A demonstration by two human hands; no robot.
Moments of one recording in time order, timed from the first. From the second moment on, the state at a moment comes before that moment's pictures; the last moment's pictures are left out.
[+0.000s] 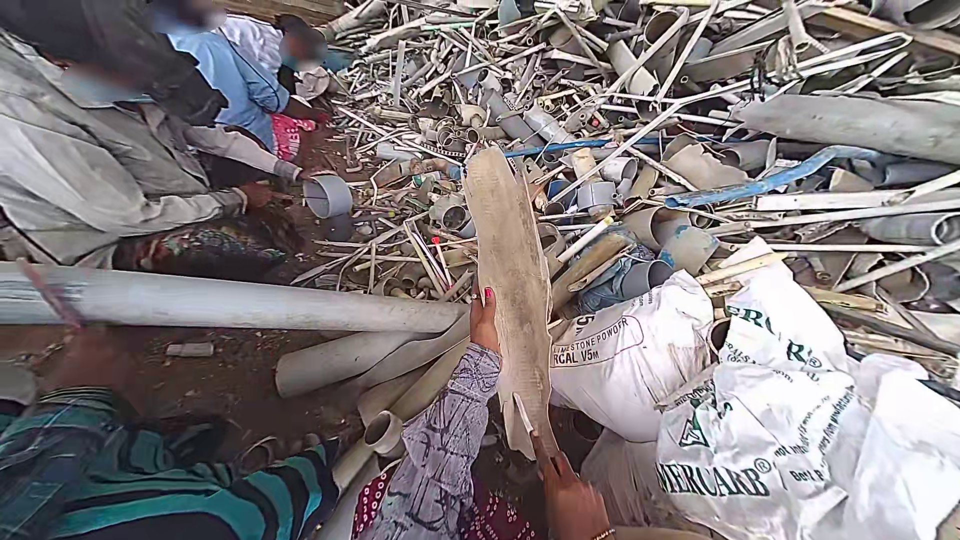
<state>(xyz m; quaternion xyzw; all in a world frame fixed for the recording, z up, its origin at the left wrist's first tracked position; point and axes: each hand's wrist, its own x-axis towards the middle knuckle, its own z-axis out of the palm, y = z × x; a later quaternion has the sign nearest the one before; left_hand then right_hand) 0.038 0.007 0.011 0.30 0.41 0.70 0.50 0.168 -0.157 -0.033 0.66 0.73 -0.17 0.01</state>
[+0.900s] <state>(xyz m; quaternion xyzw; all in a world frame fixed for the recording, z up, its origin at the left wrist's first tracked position) 0.060 -0.006 0.020 0.13 0.32 0.72 0.60 0.178 -0.107 -0.024 0.59 0.75 -0.03 -0.28</state>
